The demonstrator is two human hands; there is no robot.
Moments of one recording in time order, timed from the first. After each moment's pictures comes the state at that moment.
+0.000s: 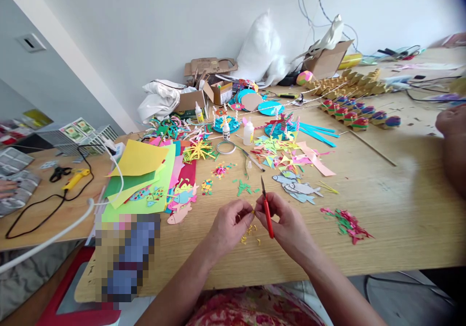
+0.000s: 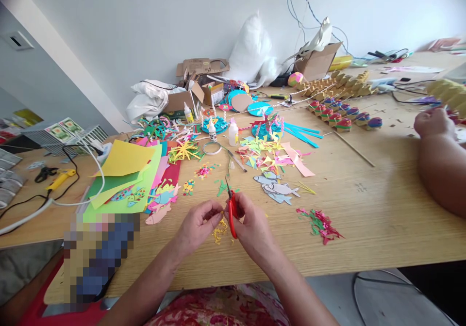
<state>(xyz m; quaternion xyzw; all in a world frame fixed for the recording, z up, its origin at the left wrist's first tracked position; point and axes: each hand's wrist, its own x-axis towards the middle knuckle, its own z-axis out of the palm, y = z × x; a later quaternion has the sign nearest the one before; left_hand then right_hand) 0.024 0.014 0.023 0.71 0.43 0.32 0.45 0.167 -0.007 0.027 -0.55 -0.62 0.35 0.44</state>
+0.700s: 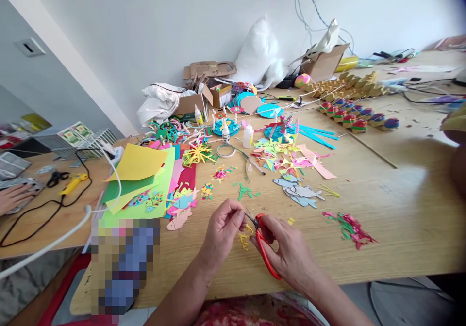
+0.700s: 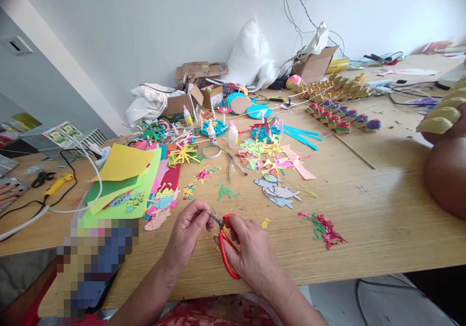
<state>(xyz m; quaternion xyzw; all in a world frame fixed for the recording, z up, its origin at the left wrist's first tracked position) 0.017 0.007 0.031 0.58 0.37 0.46 0.56 0.164 -0.031 0.020 -0.56 -0.76 0.16 0.29</state>
